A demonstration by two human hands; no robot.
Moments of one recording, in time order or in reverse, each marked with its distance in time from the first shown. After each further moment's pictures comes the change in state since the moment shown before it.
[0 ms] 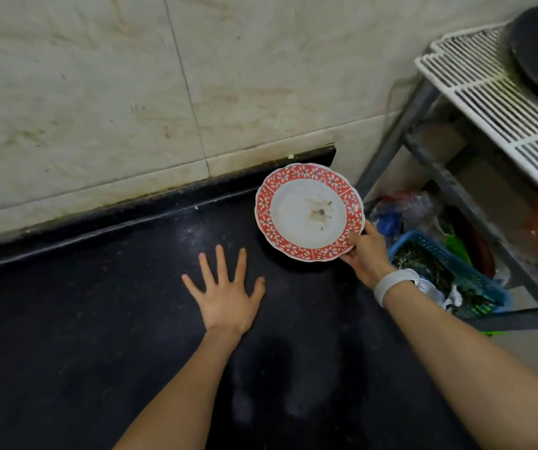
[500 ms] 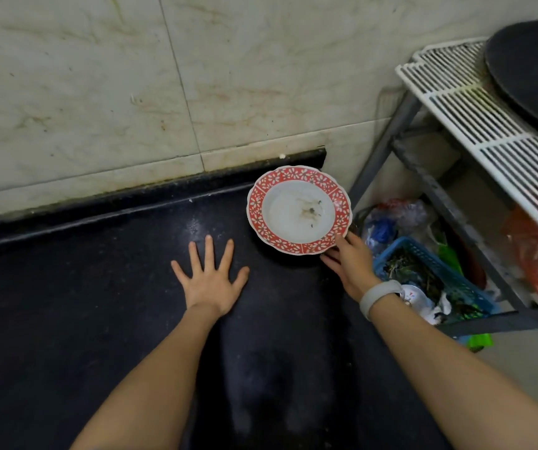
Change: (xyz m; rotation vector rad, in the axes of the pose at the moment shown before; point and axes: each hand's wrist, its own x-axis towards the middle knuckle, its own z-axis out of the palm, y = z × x) left_hand 0.002 0.000 -0.006 -0.008 -0.077 -0.021; right_hand -0.030 0.004 -0.015 -0.045 -0.106 -0.018
